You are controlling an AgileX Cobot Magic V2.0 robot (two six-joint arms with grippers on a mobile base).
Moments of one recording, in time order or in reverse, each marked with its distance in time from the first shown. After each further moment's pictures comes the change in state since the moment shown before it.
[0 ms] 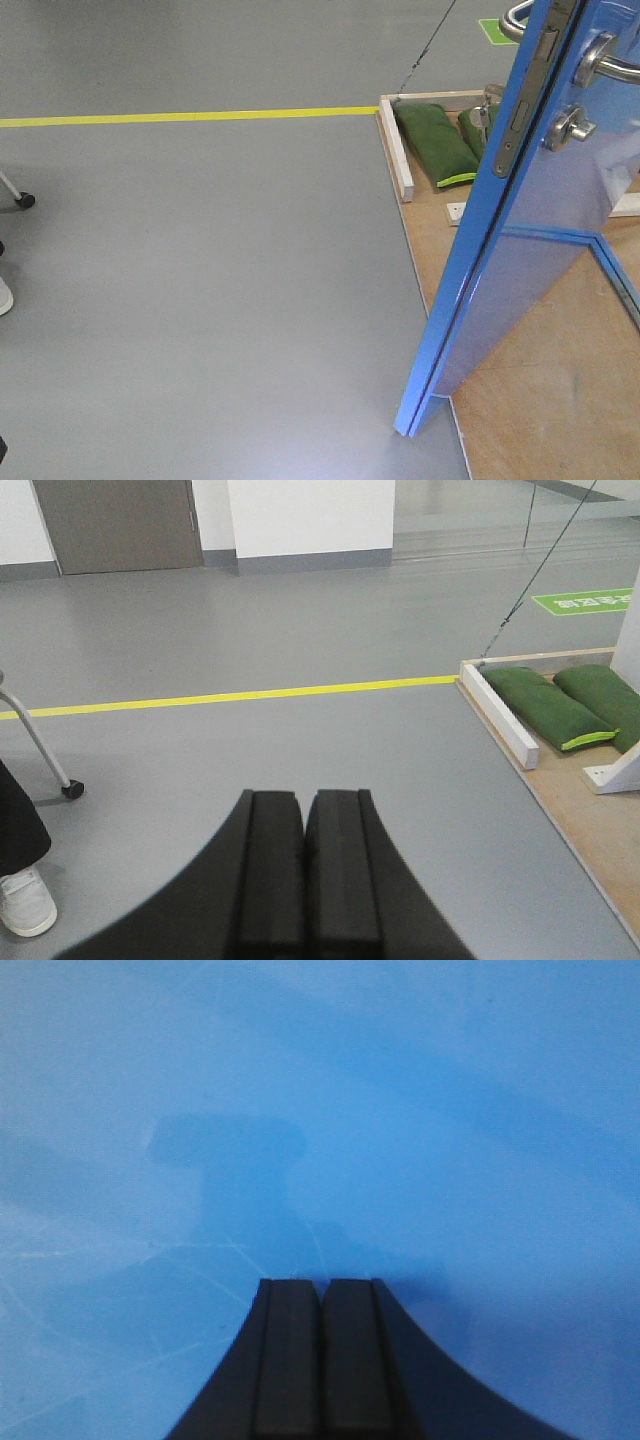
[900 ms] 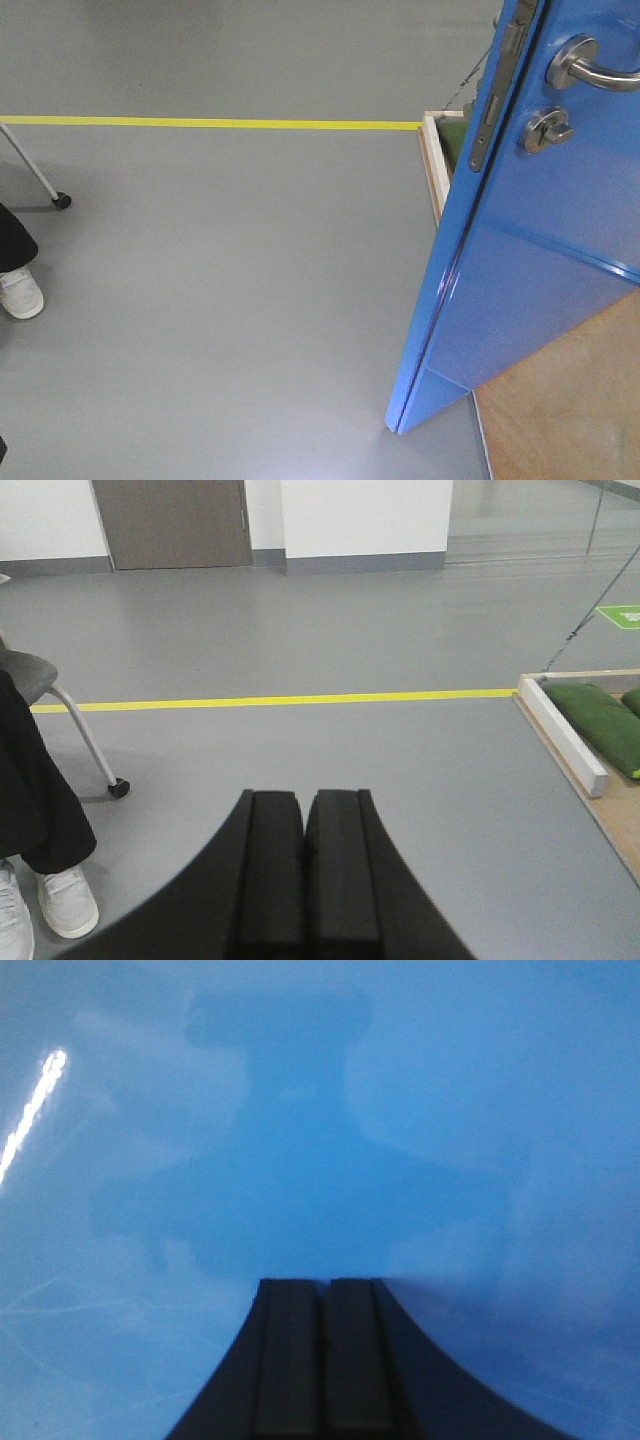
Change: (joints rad) left arm 0.000 0.000 0.000 0.000 0.000 0.000; right arm -0.005 -0.005 0.000 0.008 0.020 0.000
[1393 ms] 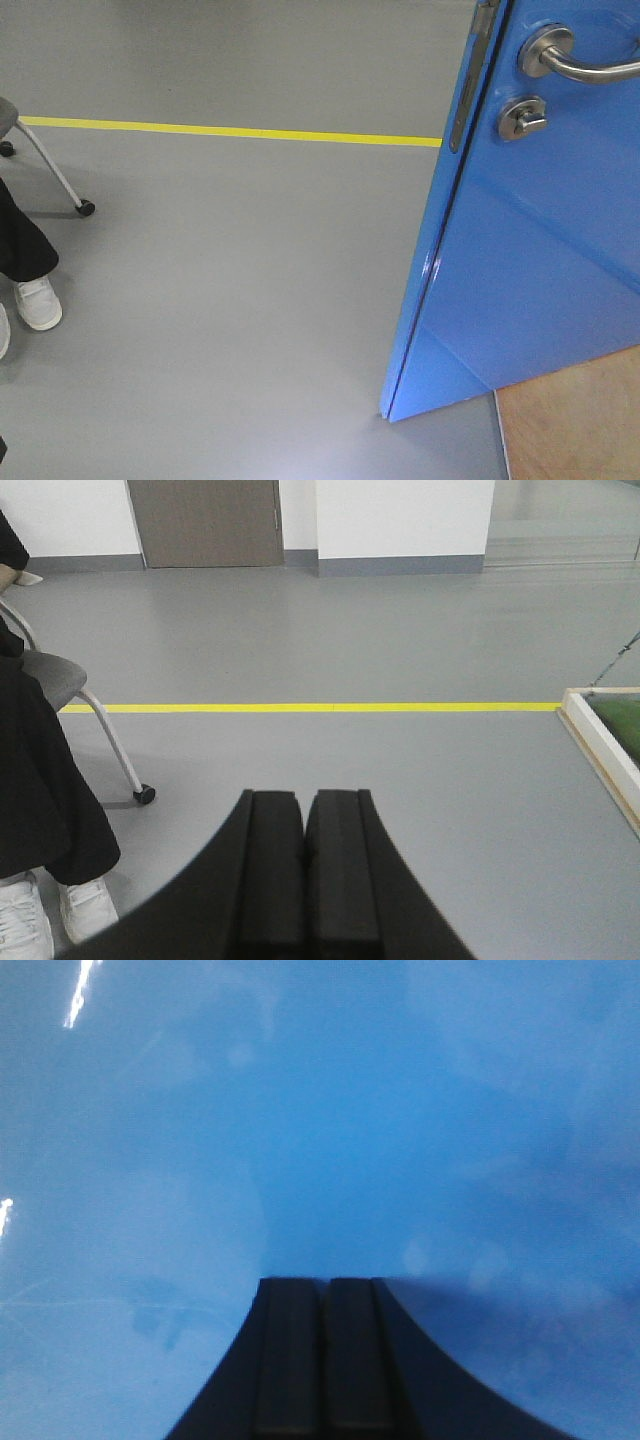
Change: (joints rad) left arm 0.000 0.000 0.000 0.000 0.000 0.000; right arm 0.008 0.001 0.000 0.005 -0.006 0.000
